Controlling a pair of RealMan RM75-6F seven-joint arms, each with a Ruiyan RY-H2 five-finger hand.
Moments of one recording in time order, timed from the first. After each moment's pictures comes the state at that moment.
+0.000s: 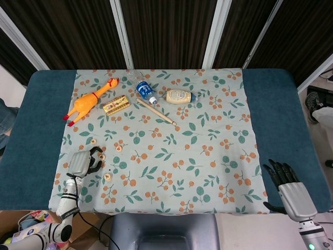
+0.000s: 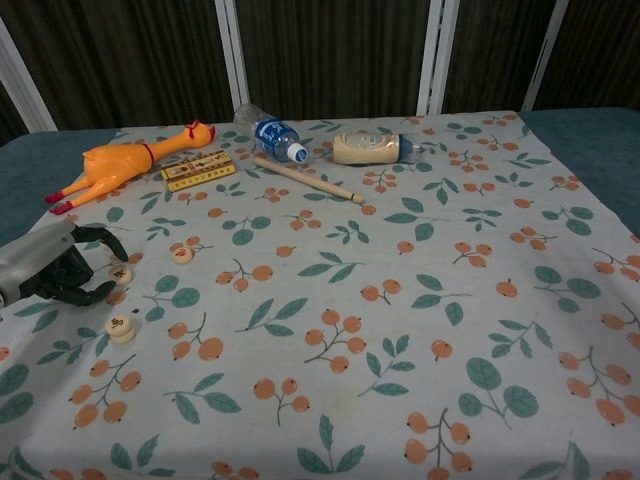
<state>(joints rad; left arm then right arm) -0.46 -1.78 -0.19 -0.98 1.27 1.07 -0.09 0.05 -1.07 -0.06 -1.69 -1.65 1.45 -0.09</state>
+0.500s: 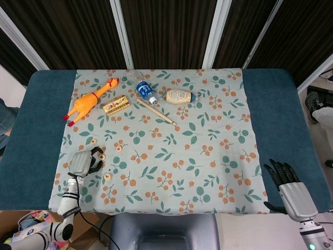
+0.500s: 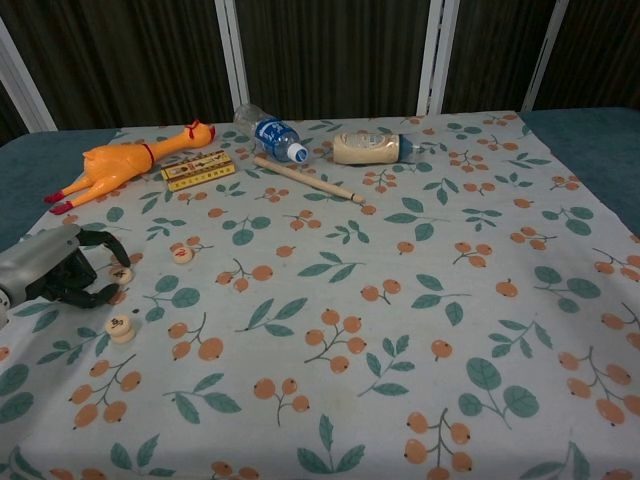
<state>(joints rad) -0.47 -1.80 -0.19 -0.95 1.27 1.06 -0.09 0.05 -1.07 -0.06 -1.69 -1.65 1.45 -0.09</state>
